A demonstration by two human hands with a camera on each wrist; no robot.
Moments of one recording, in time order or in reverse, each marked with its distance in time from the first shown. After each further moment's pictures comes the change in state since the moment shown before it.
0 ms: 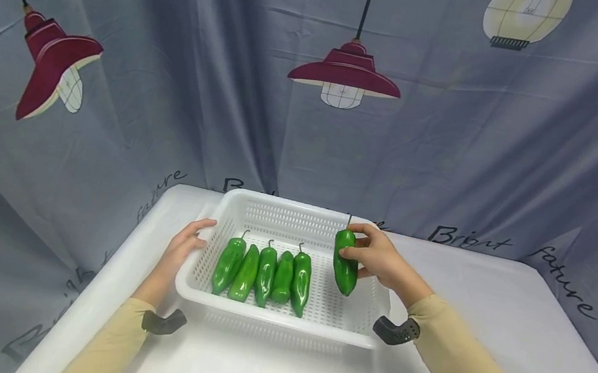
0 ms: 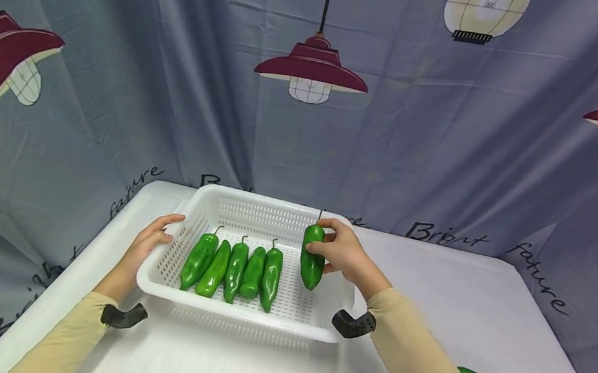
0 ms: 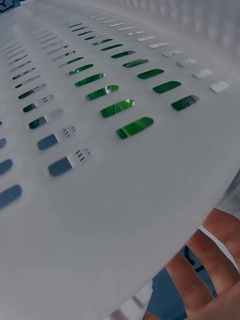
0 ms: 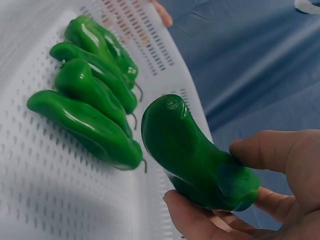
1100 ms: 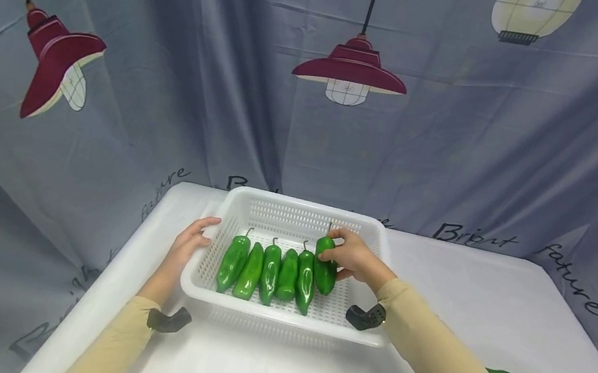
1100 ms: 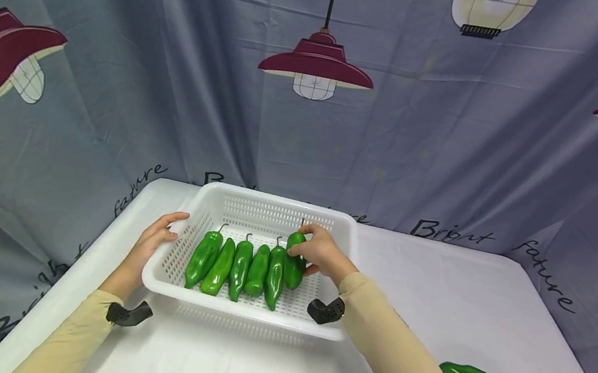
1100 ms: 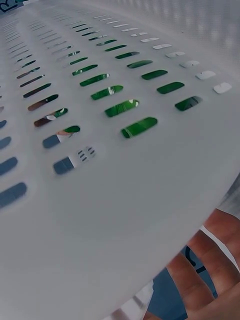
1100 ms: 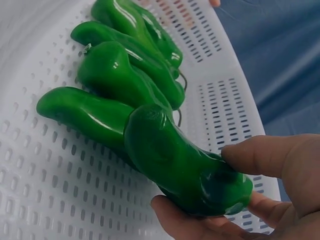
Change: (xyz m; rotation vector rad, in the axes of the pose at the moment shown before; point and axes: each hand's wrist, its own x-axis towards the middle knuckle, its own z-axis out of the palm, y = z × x) left_hand 0.003 -0.002 -0.002 -0.001 -0.001 -0.025; right_hand 0.034 0.000 0.044 0.009 -0.057 0.133
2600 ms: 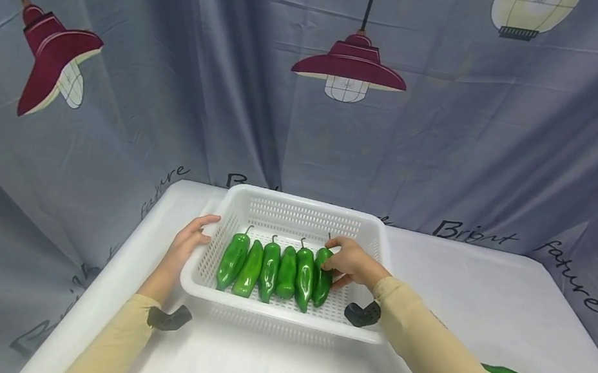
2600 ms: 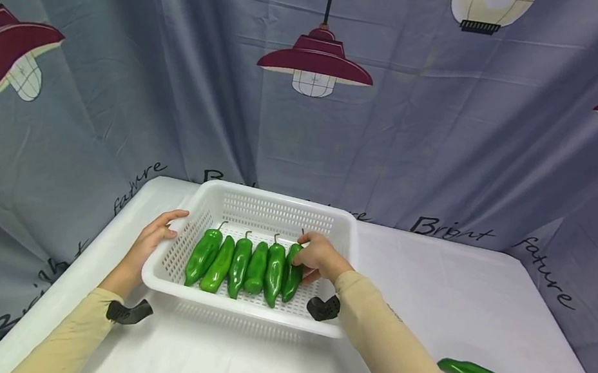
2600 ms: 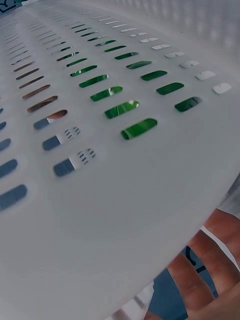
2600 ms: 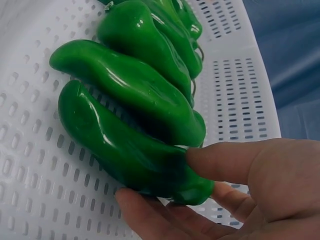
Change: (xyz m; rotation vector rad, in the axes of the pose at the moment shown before) left_hand 0.001 0.001 0.003 -0.008 0.010 0.001; right_hand 0.005 0.015 0.006 -0.053 -0.031 0.052
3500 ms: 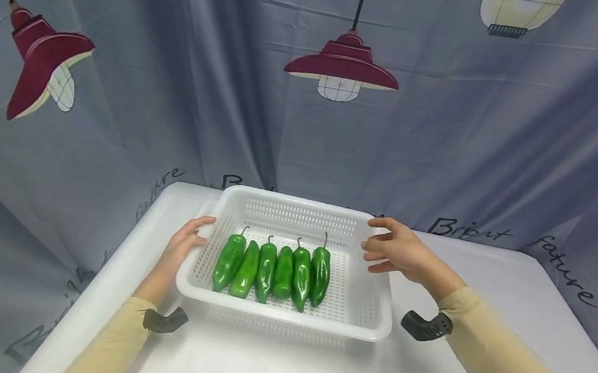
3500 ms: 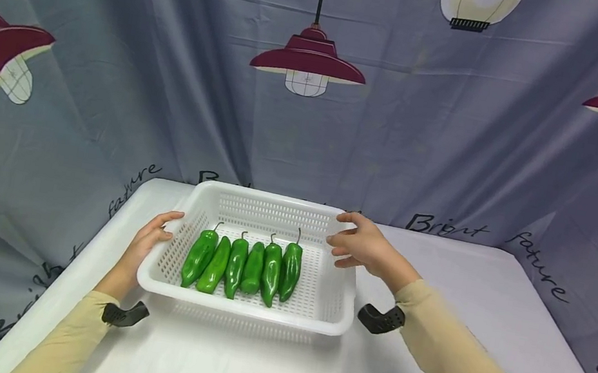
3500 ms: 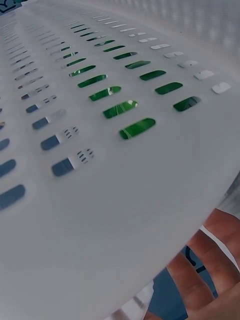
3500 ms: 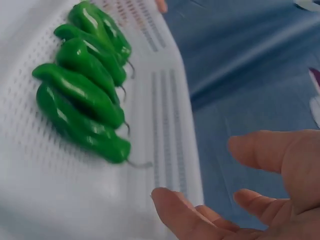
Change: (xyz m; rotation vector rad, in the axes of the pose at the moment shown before) left_hand -0.003 0.006 0.001 -0.005 -0.002 -0.021; right_hand -0.071 -0.006 -0.079 0.030 0.039 -0.132
